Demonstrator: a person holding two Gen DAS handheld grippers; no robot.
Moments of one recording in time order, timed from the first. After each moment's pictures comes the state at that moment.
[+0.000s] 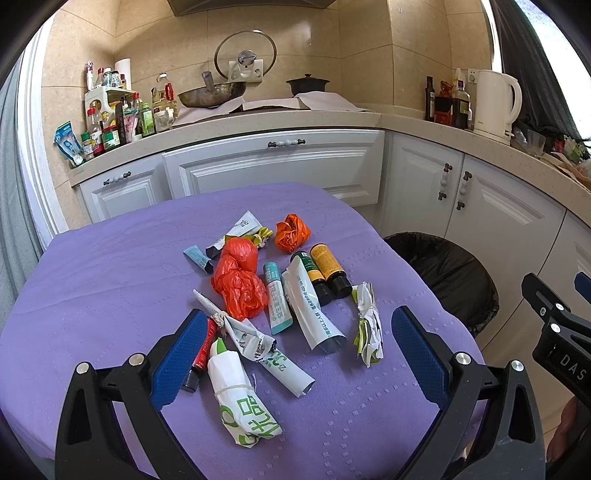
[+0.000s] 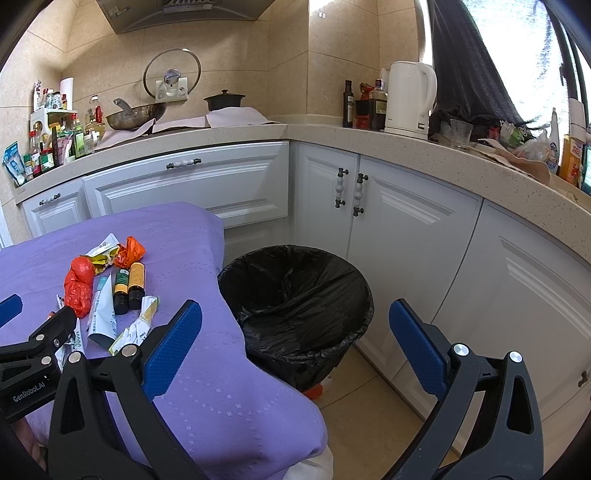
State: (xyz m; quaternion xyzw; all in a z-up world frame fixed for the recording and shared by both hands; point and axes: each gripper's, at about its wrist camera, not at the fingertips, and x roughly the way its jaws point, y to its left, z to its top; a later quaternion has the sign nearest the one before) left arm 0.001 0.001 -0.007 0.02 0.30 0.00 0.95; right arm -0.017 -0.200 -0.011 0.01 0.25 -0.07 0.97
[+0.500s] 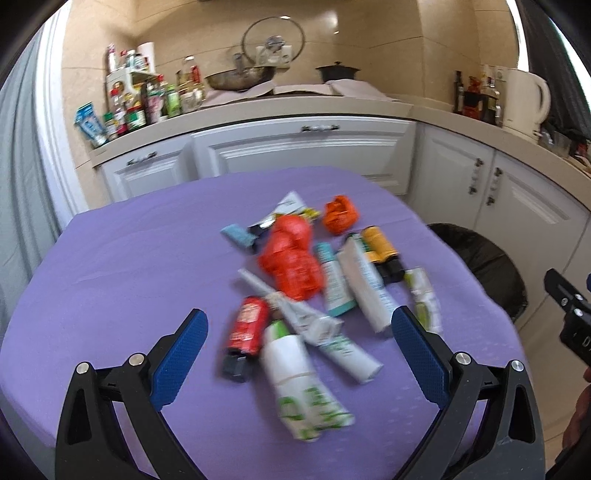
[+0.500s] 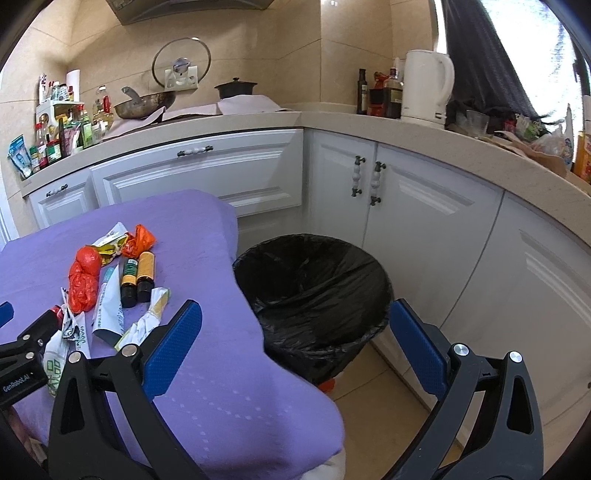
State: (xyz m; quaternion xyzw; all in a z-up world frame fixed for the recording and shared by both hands) left arm 0.002 0.044 -0.023 0.01 0.32 0.05 0.94; right arm -0.002 -0.190 -0.025 0.01 0.27 -0.05 0.96
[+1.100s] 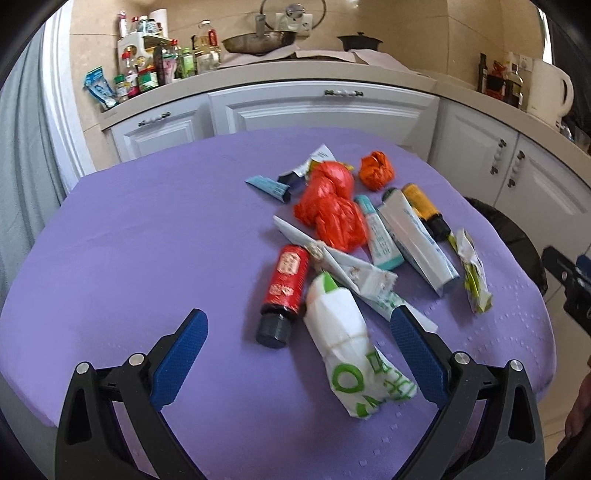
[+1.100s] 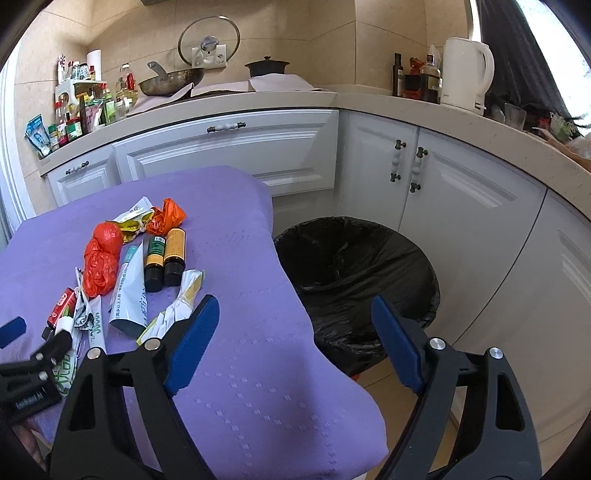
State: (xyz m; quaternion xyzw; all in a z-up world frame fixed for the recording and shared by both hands) left arm 0.003 0.066 -0.050 -0.01 0.38 0.06 0.92; right arm 0.021 -0.160 -0.041 0.00 0.31 0.00 0.95
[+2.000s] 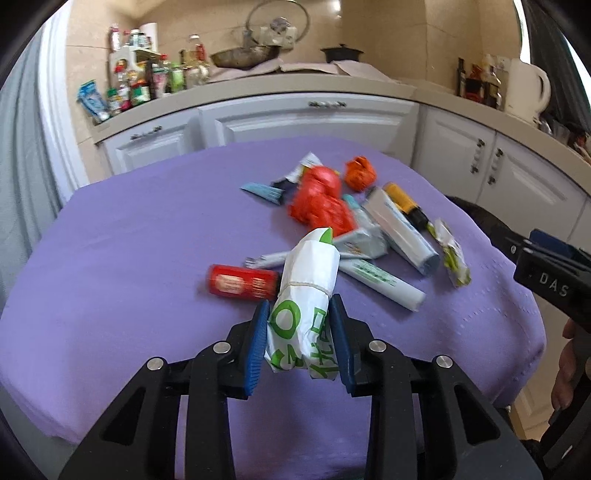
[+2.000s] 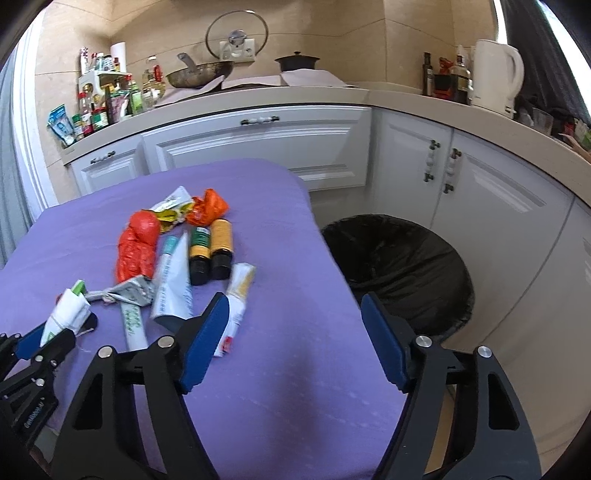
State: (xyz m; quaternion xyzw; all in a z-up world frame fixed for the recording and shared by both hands) left arm -0.023 0.075 -0.040 0.00 0.36 0.04 0.93; right arm 0.023 -0.123 -0.044 0.00 0.31 0.06 0.95
